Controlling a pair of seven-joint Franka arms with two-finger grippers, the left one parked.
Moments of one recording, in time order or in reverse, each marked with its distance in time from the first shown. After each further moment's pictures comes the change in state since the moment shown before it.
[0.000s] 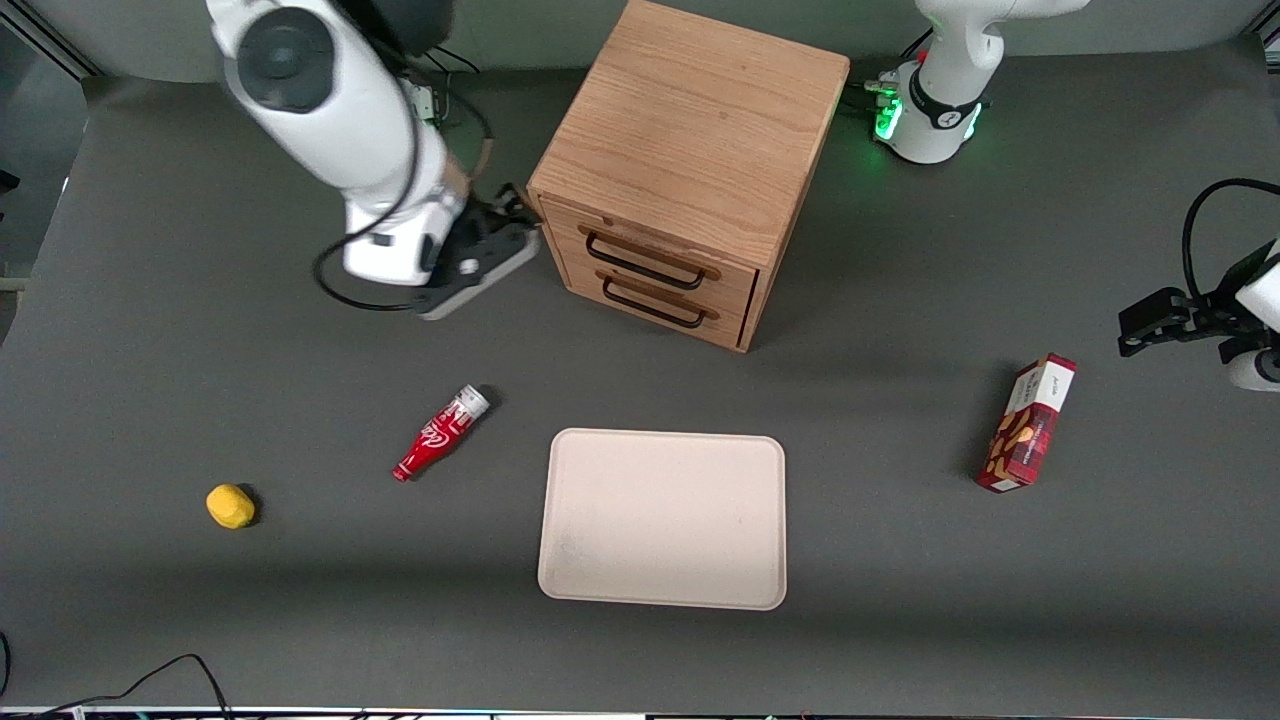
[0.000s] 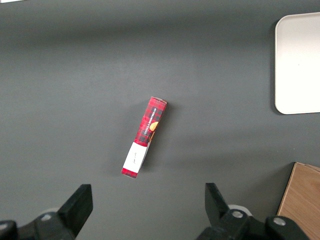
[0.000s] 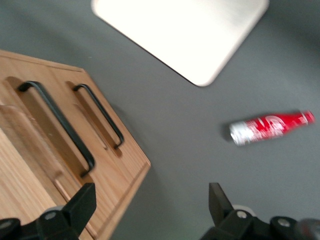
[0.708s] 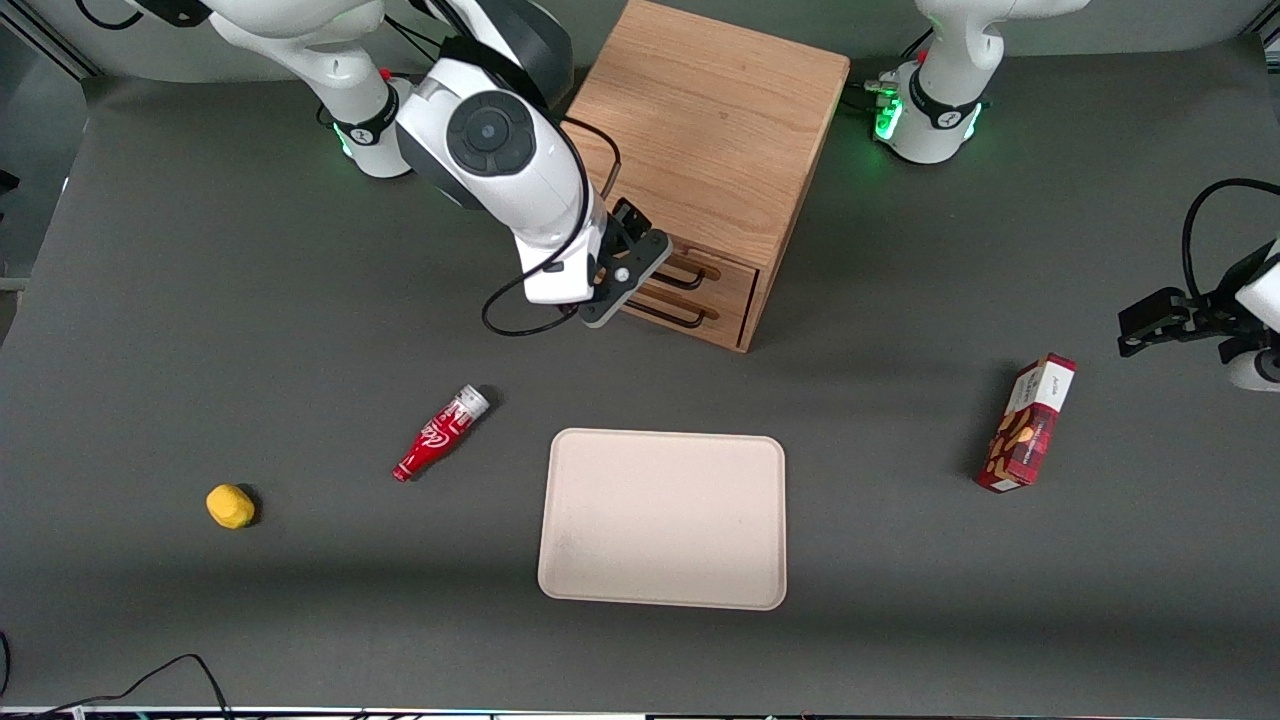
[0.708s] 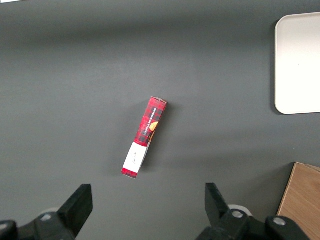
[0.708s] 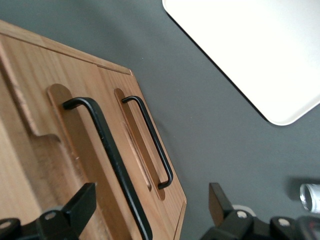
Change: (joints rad) arm 0.120 0.205 0.043 -0.020 -0.064 0.184 -0.005
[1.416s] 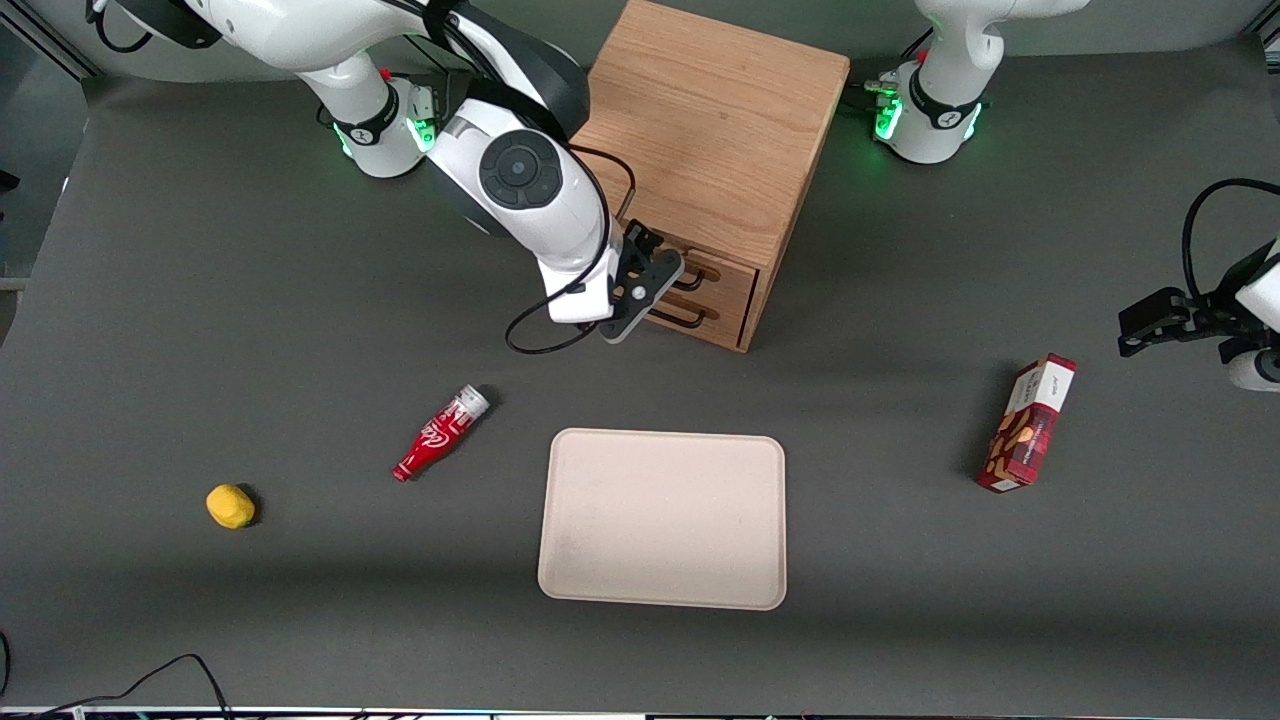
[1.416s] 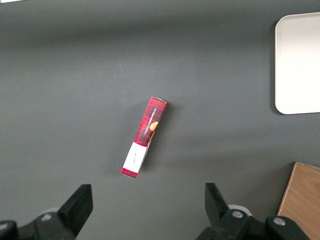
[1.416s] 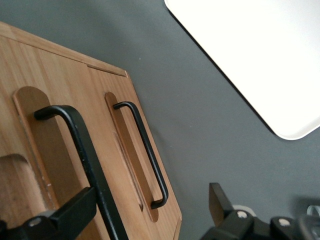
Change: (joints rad) arm 0.015 0.055 0.001 -0.029 -0.071 0.082 -0.015
